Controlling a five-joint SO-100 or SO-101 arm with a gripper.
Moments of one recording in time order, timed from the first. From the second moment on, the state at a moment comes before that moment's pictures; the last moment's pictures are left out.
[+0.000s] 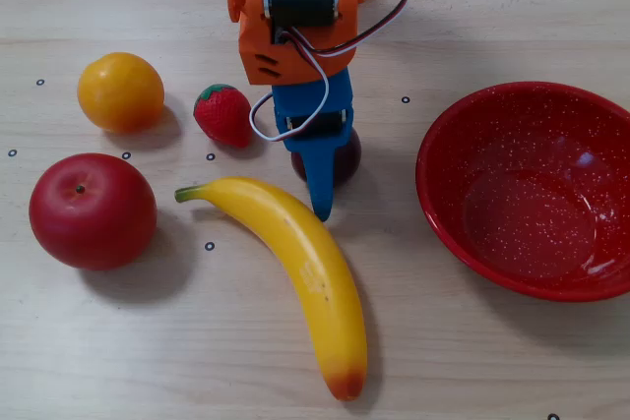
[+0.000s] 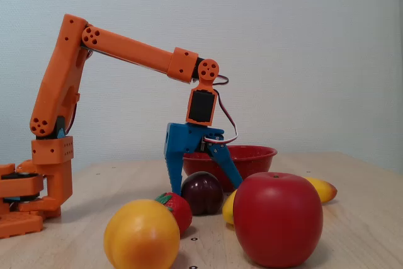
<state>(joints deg) 0.0 64.6 83.5 81.4 18.7</state>
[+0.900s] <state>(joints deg) -1.4 76.4 75.9 100.6 20.4</state>
